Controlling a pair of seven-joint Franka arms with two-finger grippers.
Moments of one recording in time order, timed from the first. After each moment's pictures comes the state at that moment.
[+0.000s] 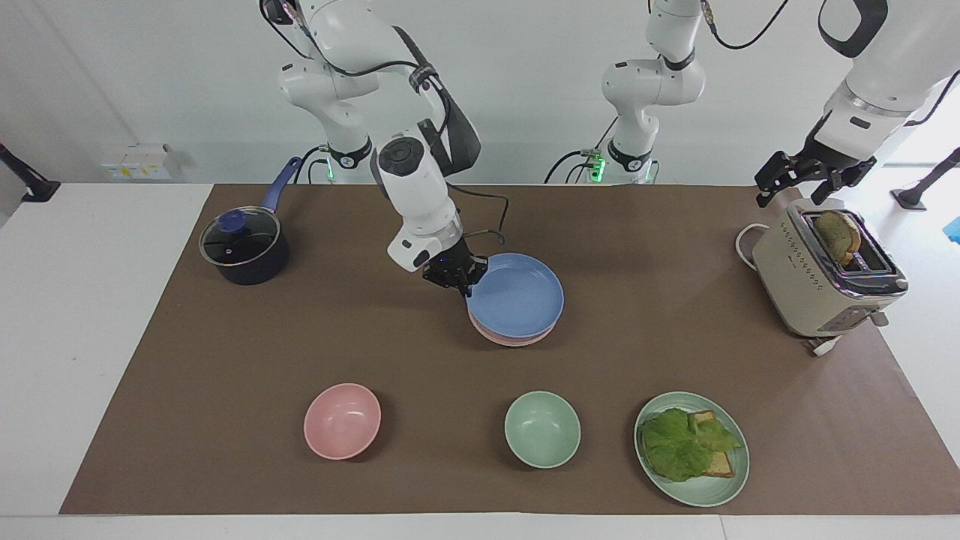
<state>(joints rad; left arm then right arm) -0.06 0.00 0.08 -1.54 0.01 1.50 0.04 0.36 0.28 0.14 -1.91 0.22 2.36 0.38</state>
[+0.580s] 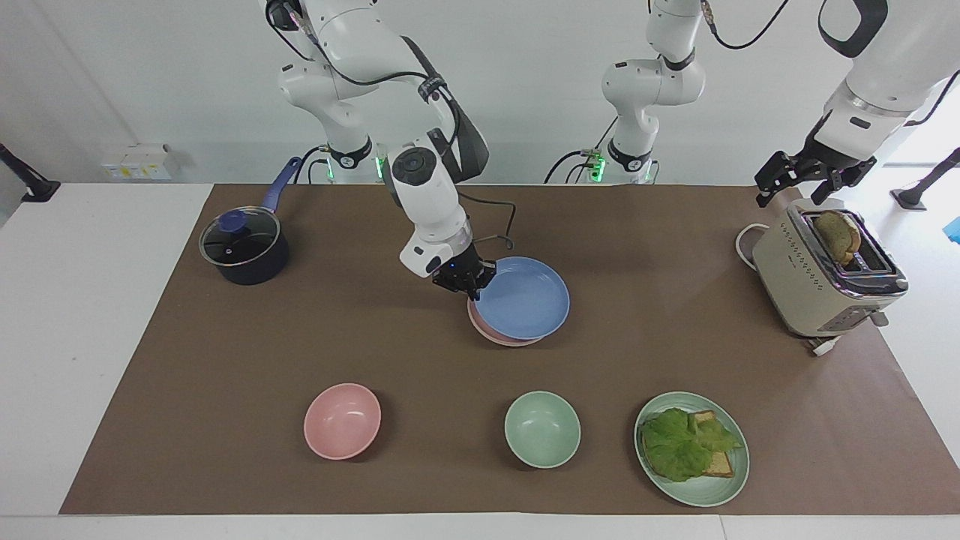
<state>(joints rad) -0.06 0.00 0.08 -1.54 0.01 1.50 0.04 0.37 0.30 0.13 -1.94 0.22 2.37 0.34</state>
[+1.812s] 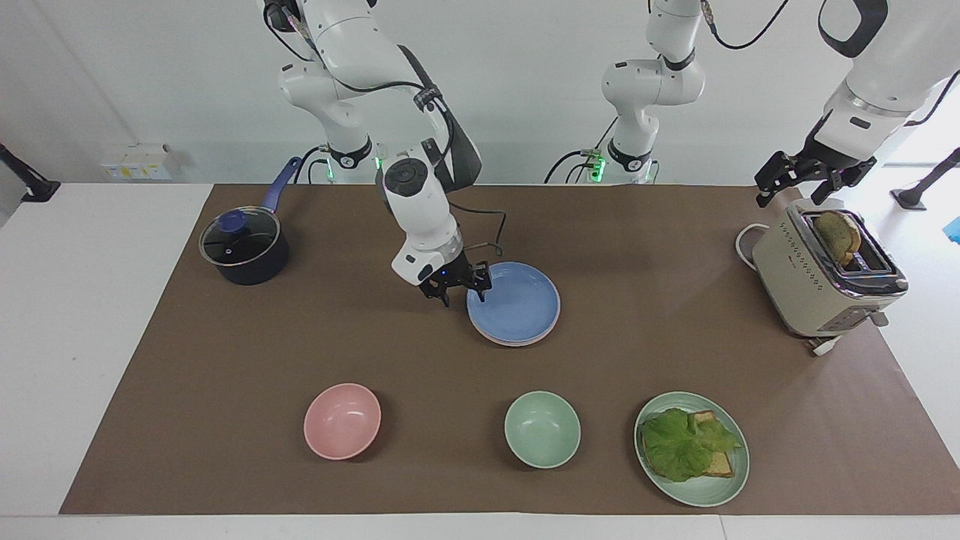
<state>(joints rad) -0.06 0.00 0.08 -1.54 0.01 1.50 0.04 0.27 0.23 0.12 -1.93 0.15 2.35 0.32</state>
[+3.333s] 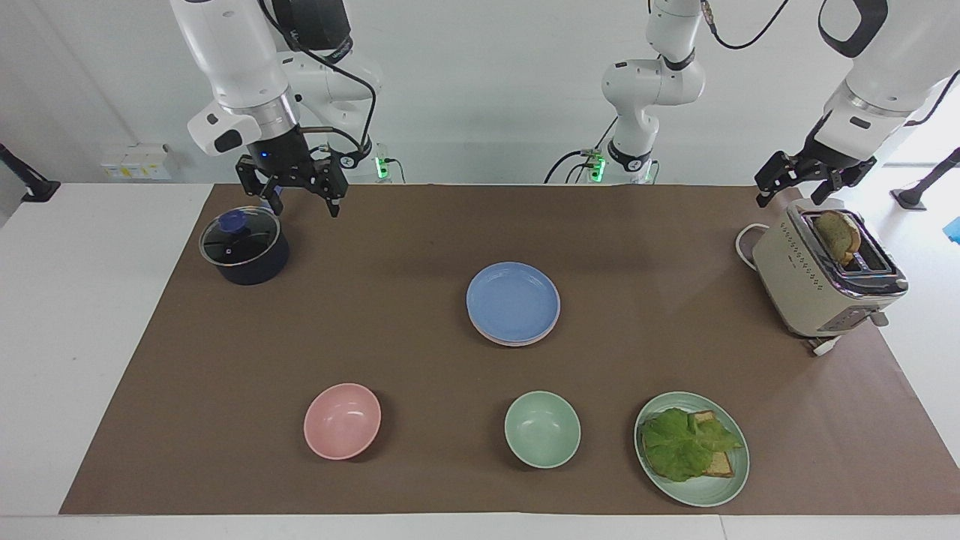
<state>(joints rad) -0.06 0.00 0.08 -1.54 0.01 1.50 0.04 0.02 -0.05 0.09 -1.62 0.03 1.62 0.18</state>
